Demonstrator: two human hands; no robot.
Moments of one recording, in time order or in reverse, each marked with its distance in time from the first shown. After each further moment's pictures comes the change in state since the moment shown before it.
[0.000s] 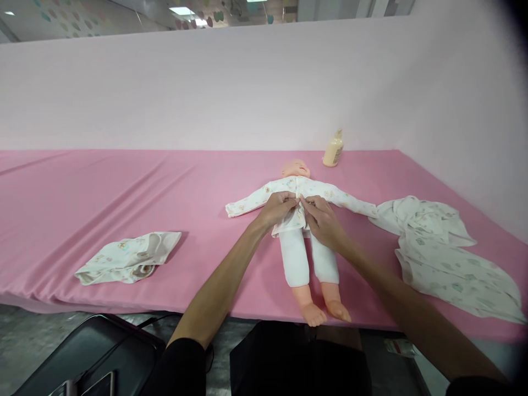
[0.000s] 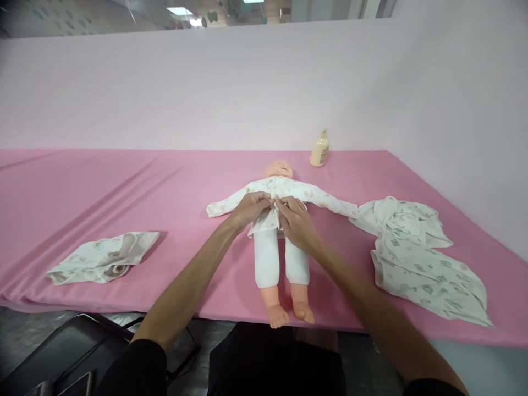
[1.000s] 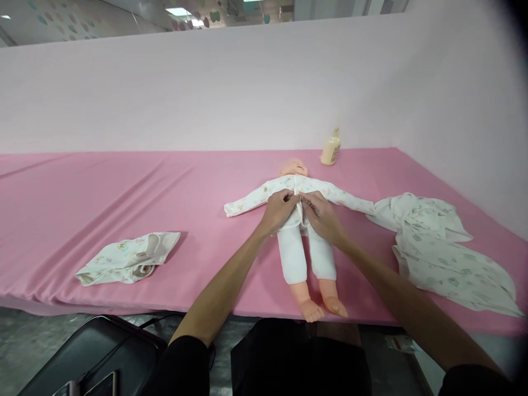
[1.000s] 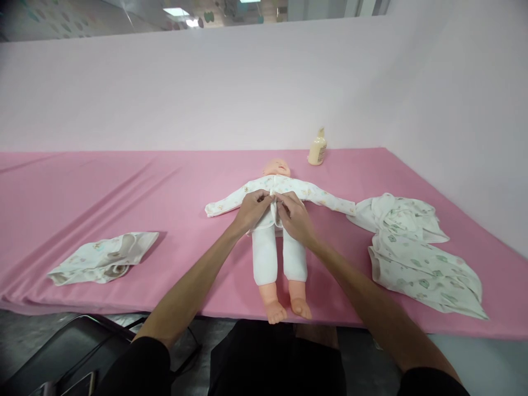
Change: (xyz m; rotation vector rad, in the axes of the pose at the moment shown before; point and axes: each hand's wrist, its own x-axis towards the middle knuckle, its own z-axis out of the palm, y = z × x) left_hand 0.000 0.001 0.019 0.289 0.242 0.157; right_hand 0.011 -0.010 -0.009 0.347 0.019 0.310
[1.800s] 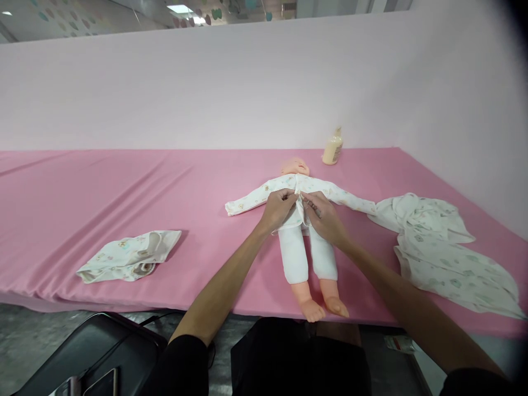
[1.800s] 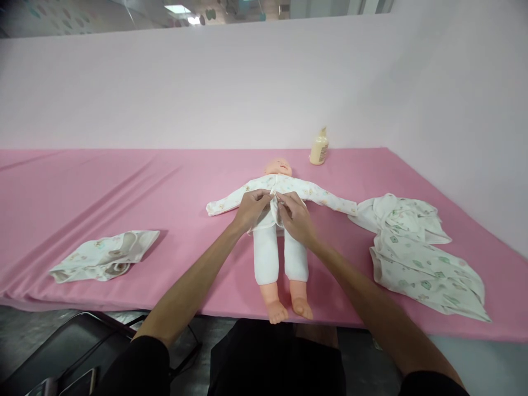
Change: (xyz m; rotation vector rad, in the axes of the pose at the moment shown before) left_hand 0.001 -0.008 0.000 -0.263 -0.025 -0.049; right_hand -0.002 0.000 0.001 -0.019 0.008 -0.025
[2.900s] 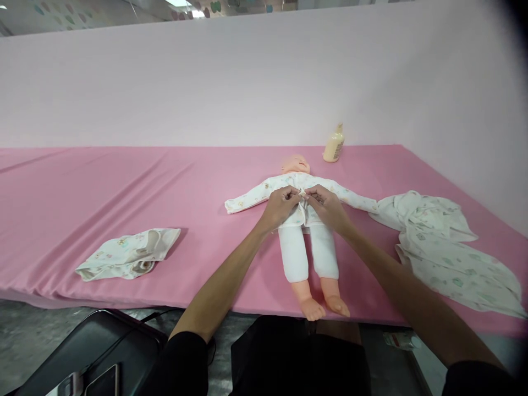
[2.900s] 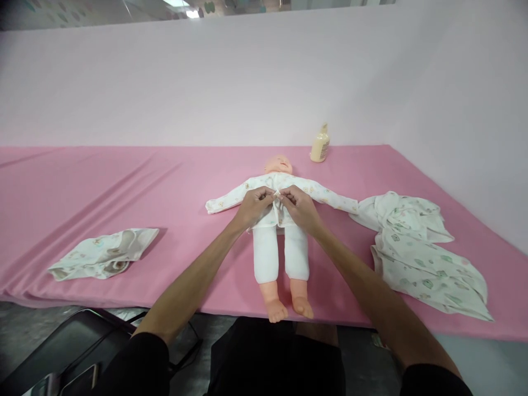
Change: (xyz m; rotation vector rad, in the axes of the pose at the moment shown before) left_hand 0.001 0.003 -0.003 0.148 -0.063 0.092; right_hand 0.020 0.009 -0.009 0.138 -0.008 0.153
